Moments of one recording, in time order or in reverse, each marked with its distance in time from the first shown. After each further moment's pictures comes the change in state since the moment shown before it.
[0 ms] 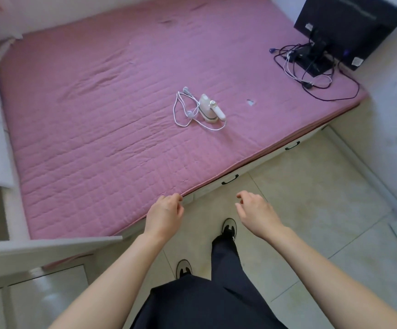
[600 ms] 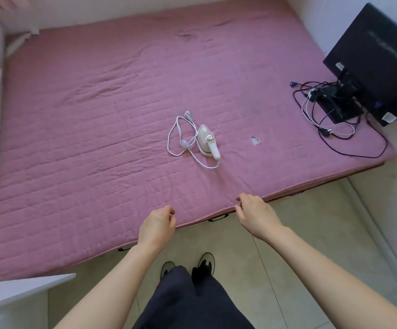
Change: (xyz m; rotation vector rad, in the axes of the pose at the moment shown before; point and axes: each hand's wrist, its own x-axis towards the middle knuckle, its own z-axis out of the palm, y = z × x) left_hand 0.179 0.094 0.041 -0.080 -0.057 -0.363; right_hand 0.218 0.104 -0.121 -0.132 -0.096 -0.172
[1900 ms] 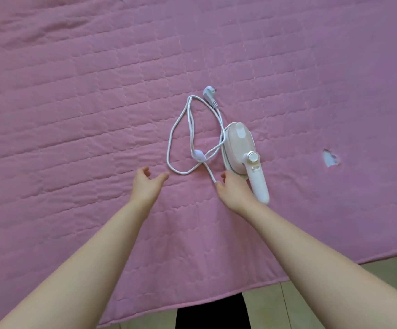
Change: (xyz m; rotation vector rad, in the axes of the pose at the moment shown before) left_hand 0.410 -0.076 0.106 -0.718 0.014 -0.620; right_hand 0.433 -0.022 0.152 0.339 -0.254 0.181
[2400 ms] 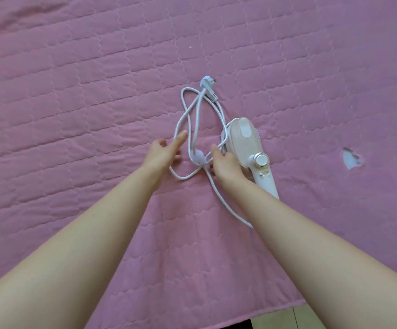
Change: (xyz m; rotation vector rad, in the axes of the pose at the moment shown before) left_hand 0.063 0.054 0.054 -0.121 -0.214 0.054; right_hand 0.086 -0.023 0.014 0.671 0.112 0.228
